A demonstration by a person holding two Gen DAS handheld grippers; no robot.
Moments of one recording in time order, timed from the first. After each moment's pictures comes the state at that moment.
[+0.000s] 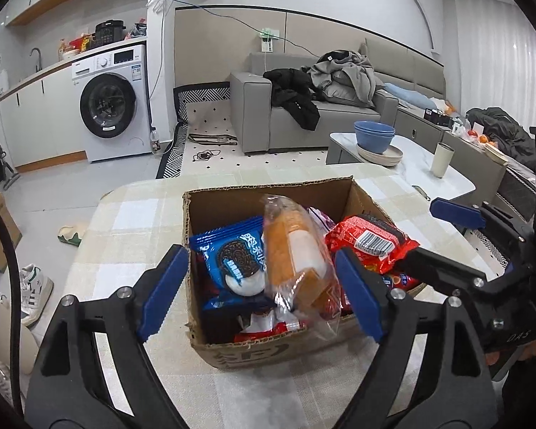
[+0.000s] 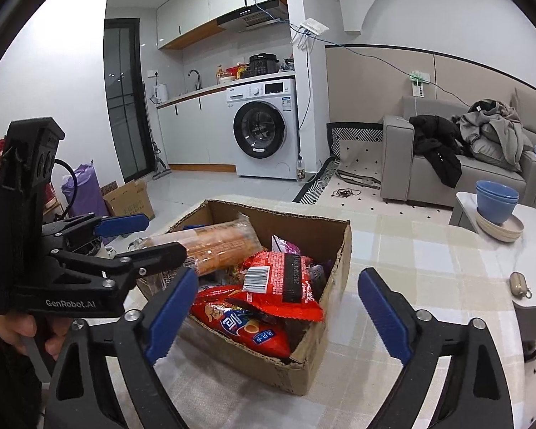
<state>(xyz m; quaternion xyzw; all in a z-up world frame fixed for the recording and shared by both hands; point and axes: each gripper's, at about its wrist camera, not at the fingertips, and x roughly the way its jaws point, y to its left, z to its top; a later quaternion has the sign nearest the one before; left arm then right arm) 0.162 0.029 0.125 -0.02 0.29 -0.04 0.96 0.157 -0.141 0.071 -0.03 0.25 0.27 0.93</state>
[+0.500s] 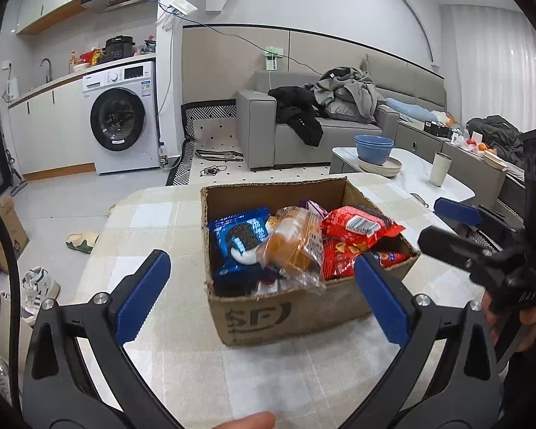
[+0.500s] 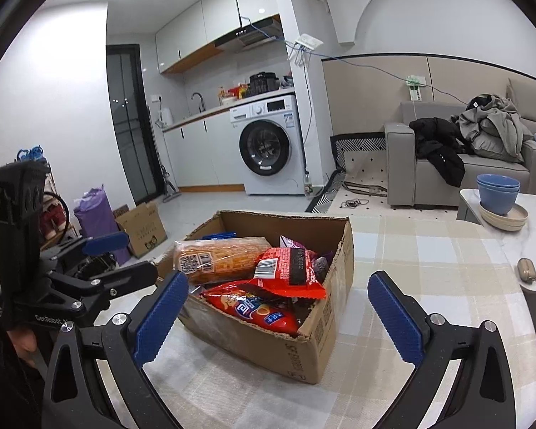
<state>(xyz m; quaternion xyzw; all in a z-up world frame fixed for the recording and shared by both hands) 0.110 0.026 0.117 -0.01 0.25 -0.02 0.97 0.133 -0.167 0.067 0.02 0.21 0.29 0.93</state>
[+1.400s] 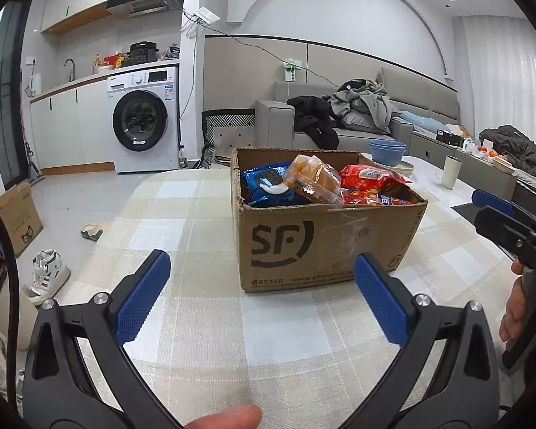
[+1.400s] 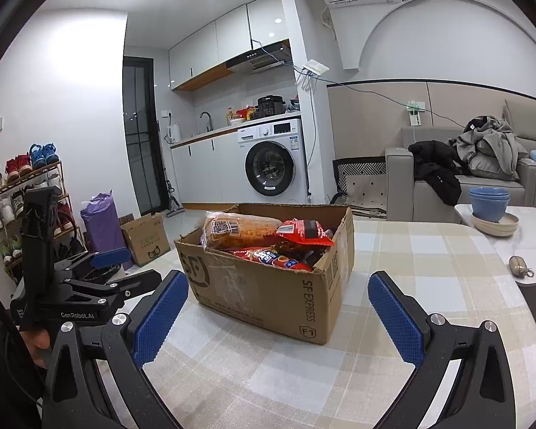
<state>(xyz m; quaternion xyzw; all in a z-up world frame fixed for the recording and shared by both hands) 0.030 0.043 0.062 -0.03 0.22 0.02 0.98 0.056 -0.186 0.040 0.01 0.16 0.29 0.94</state>
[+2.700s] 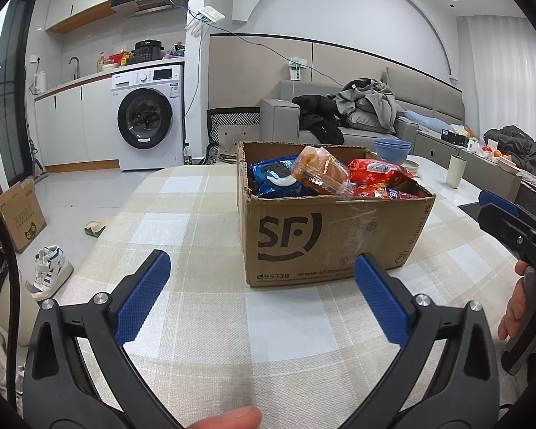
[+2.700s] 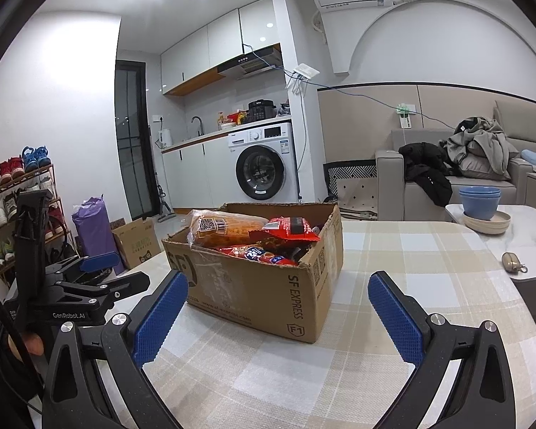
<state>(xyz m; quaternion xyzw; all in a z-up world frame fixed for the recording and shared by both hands) 0.034 0.039 0.057 -0.03 0.22 0.02 0.98 0.056 -0.190 0.033 0.01 0.15 0.27 0.95</state>
